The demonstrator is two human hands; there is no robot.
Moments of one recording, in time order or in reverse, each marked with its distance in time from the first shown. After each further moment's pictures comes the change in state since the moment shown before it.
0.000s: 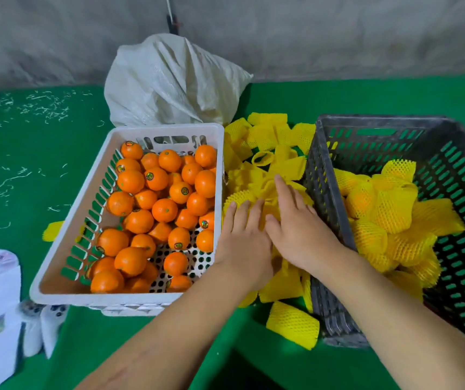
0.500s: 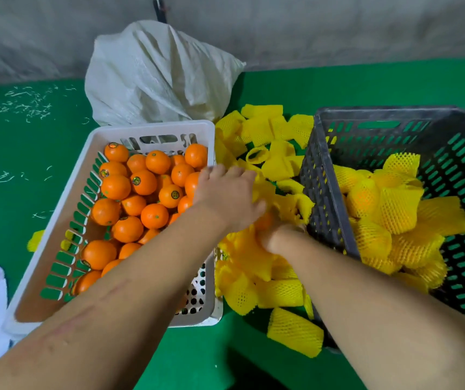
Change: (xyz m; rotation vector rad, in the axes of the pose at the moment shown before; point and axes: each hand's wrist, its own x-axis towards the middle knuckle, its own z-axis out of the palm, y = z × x) left_hand 0.081 -0.051 -0.058 -0.021 -0.091 -0.093; right_hand 0.093 0.037 0.065 -0.284 -0.399 0.483
